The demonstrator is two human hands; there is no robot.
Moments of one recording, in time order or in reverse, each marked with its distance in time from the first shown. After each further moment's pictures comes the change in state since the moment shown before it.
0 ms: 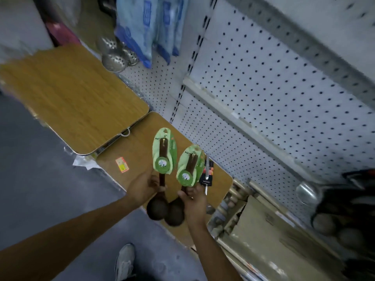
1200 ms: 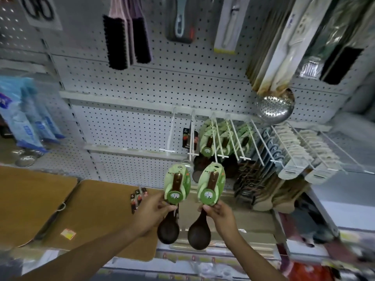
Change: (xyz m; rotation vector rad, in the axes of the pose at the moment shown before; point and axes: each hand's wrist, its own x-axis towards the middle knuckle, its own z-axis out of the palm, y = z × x) left_hand -0.257 0.224 0.212 0.381 -0.372 0.575; right_hand -0.224 -0.002 -0.372 0.458 0.210 -0.241
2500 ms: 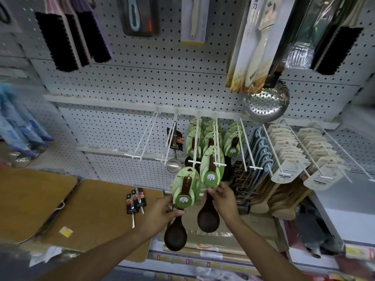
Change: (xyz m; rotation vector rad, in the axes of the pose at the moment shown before) left_hand 0.043 0.044 0.086 0.023 -0.021 -0.043; right_hand 0.087 -0.015 -0.080 -0.006 0.029 0.003
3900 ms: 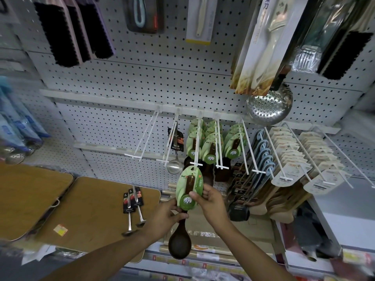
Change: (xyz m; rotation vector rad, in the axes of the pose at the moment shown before) left_hand 0.009 -0.004 0.020 -0.041 -0.043 -0.053; right_hand -0.028 -0.035 0.041 0.021 -0.190 -0.102
